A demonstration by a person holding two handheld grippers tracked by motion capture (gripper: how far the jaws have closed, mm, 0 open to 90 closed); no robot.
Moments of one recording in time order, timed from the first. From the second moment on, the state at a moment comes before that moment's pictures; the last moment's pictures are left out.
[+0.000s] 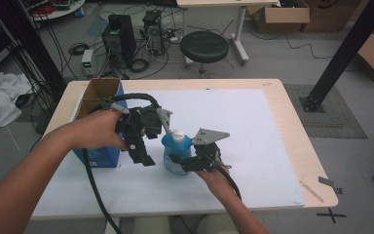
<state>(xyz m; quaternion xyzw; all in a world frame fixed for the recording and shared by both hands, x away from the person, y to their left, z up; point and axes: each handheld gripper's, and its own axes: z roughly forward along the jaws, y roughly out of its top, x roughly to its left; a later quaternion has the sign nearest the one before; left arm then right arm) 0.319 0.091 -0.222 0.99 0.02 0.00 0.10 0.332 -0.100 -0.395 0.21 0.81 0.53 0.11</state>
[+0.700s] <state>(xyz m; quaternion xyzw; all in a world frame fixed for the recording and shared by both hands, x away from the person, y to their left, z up) 0.319 0.092 -0.223 0.99 0.02 -0.01 0.10 0.330 -0.100 -0.393 0.19 0.82 0.53 0.11</state>
